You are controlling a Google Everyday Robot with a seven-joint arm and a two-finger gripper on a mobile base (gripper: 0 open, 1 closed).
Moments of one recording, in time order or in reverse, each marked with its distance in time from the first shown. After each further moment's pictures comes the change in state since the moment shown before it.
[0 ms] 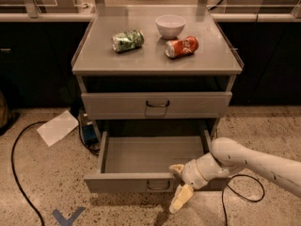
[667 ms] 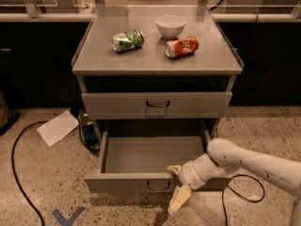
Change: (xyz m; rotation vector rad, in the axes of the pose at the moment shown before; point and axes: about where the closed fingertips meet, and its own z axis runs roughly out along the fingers) arm 0.007 -0.003 0.013 -0.036 0.008 0.001
